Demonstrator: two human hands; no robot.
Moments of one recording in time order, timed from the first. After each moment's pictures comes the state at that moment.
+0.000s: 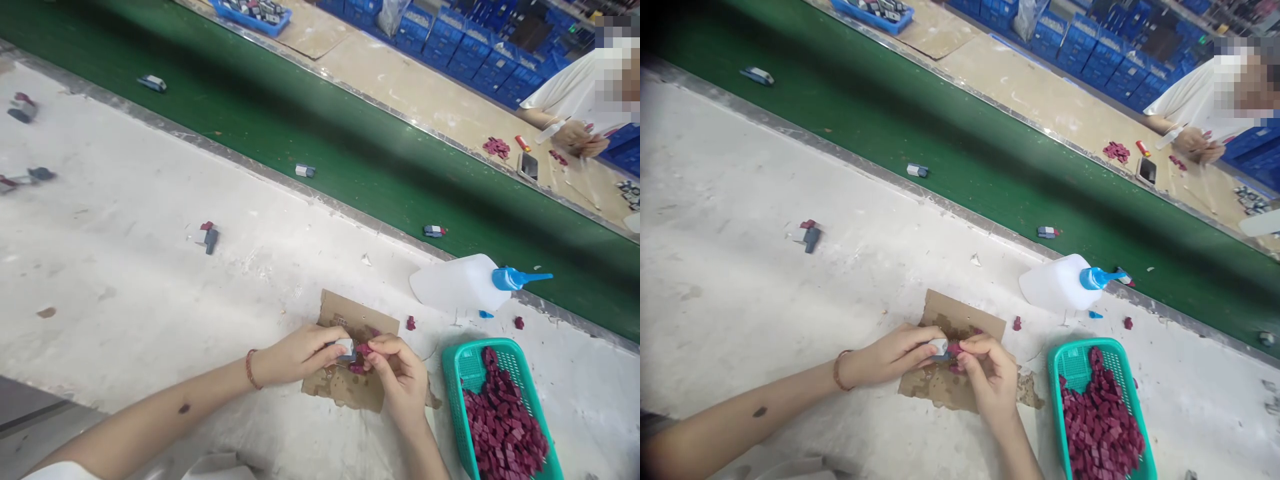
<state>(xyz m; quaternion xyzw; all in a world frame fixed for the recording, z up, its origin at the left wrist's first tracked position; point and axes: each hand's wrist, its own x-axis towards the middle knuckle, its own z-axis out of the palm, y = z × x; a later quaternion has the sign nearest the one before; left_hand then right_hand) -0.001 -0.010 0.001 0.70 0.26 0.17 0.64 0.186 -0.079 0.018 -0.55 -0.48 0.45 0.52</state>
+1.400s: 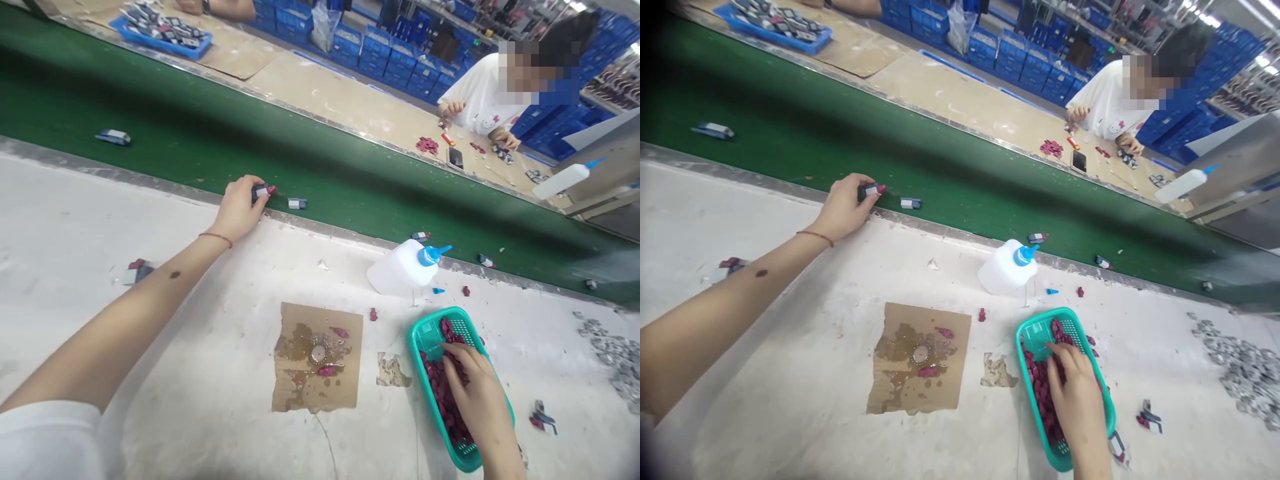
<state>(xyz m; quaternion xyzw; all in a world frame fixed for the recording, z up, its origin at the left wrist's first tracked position) -0.009 0.216 -0.019 0.76 0.54 0.33 0.19 0.327 -0.162 0.054 -0.80 -0.58 0.04 0.17</state>
